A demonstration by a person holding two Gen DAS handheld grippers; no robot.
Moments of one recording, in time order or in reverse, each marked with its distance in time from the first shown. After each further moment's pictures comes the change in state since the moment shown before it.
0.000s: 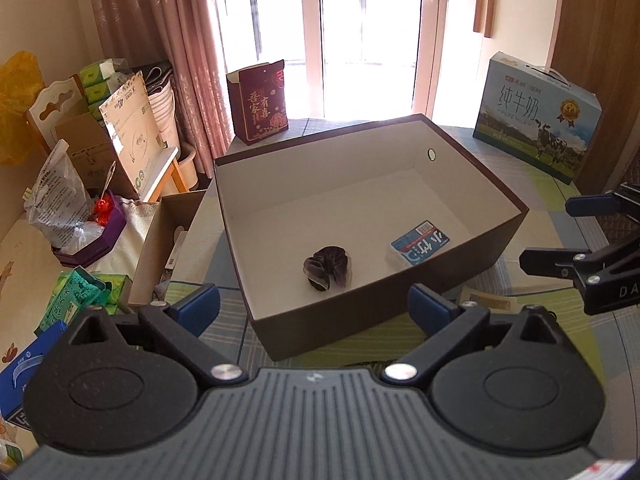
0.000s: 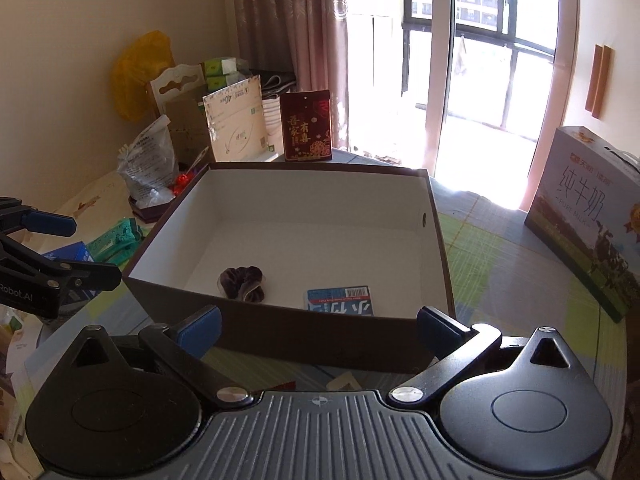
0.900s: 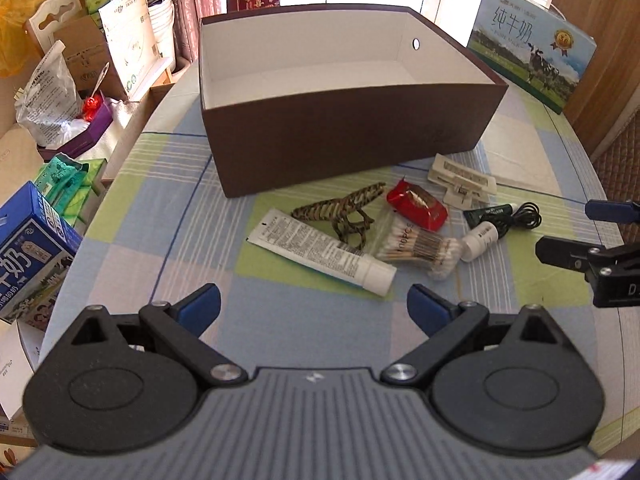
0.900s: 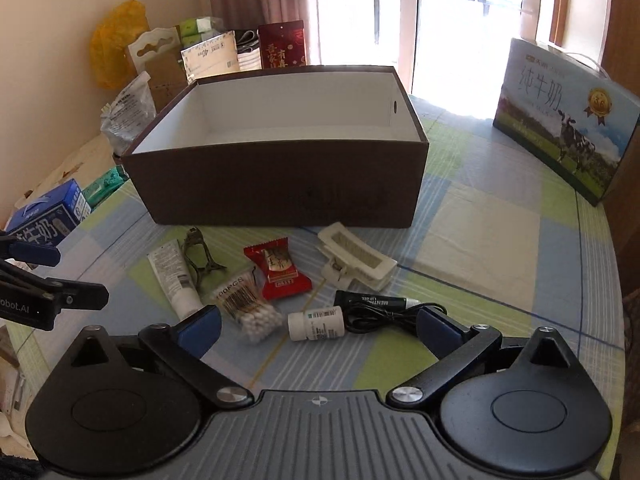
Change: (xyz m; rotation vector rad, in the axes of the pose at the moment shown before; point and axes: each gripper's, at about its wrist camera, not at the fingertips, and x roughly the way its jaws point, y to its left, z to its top) left arm 0.004 -0.034 -0.113 -0.093 0.204 -0.035; right arm -0.031 0.008 -0.115 0.080 0.114 -0.075
